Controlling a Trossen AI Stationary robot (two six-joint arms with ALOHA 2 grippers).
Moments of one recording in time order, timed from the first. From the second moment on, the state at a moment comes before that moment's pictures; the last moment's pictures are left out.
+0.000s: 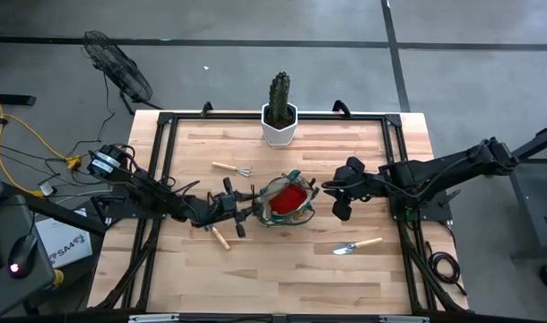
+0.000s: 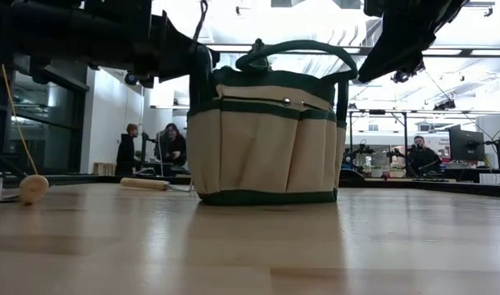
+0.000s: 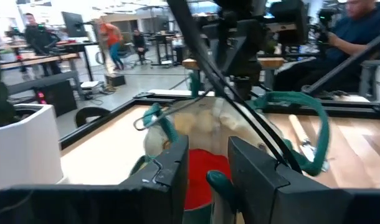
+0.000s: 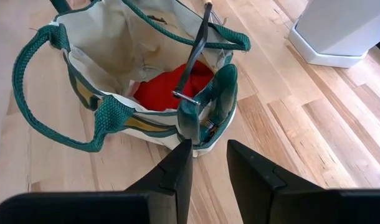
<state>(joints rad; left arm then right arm) -0.39 1.60 0.45 1.22 -0.73 0.06 0.20 1.07 0.80 -0.52 0.34 0.47</state>
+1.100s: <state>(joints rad) -0.39 1.45 0.45 1.16 -0.89 0.10 0.20 1.07 0.80 -0.52 0.34 0.47</state>
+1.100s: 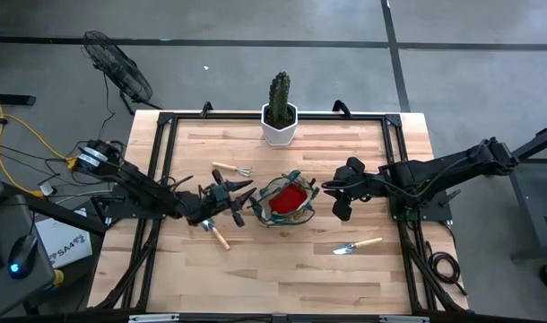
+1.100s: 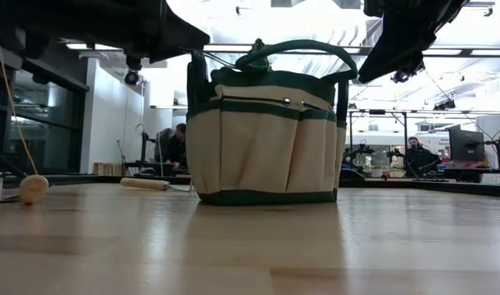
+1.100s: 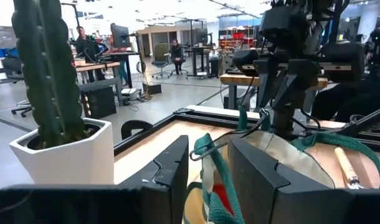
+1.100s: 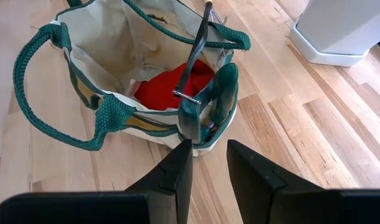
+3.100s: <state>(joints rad) -0.83 1.12 0.45 -0.03 -0.50 -0.23 0.20 1.07 0.80 -0.52 0.34 0.48</state>
